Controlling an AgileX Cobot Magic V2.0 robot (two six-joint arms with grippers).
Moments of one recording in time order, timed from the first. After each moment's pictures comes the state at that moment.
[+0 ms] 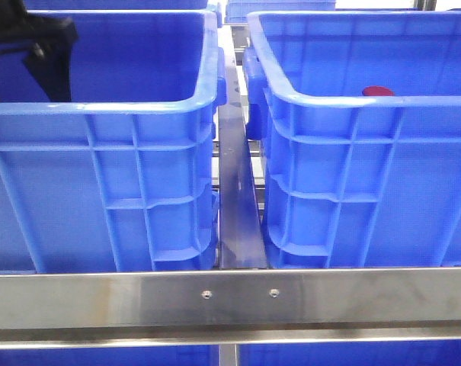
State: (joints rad) left arm -0.22 1.76 -1.49 0.04 1.01 -0.08; right arm 0.13 0.95 -0.65 1.33 0.08 -1.21
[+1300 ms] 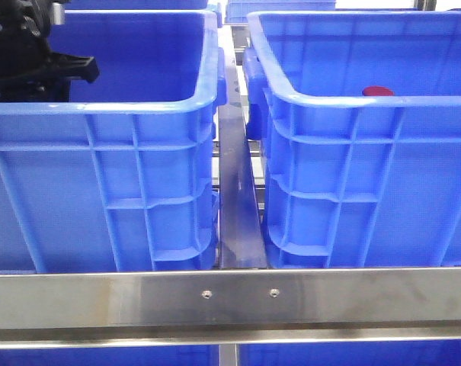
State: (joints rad) left arm -0.22 1.84 -1.49 0.01 0.92 -0.08; right arm 0.13 0.95 -0.65 1.33 0.08 -1.21
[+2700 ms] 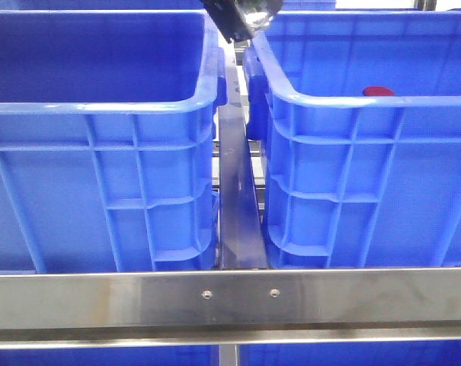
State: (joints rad) left arm -0.62 1.56 -1.49 -0.45 0.94 0.42; right arm 0.13 0.95 -0.73 1.37 0.35 -1.09
